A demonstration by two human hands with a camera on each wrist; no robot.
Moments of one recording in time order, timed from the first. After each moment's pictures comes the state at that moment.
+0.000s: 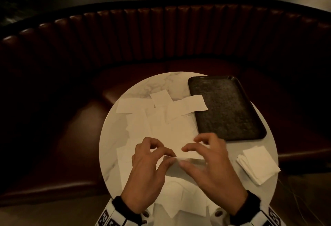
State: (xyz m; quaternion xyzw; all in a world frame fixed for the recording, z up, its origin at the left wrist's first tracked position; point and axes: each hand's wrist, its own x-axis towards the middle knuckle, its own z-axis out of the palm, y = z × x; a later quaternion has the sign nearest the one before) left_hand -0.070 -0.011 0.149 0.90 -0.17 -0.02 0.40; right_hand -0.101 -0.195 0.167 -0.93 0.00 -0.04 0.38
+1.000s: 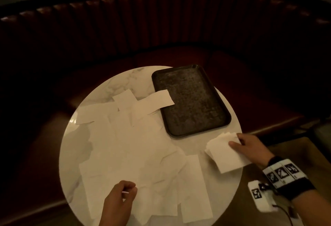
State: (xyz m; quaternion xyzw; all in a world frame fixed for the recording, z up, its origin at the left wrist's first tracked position) left_hand -0.089 -0.039 0.039 0.89 0.07 -0.18 0.42; right_hand -0.104 -0.457 0.068 -0.84 0.28 0.12 0.45
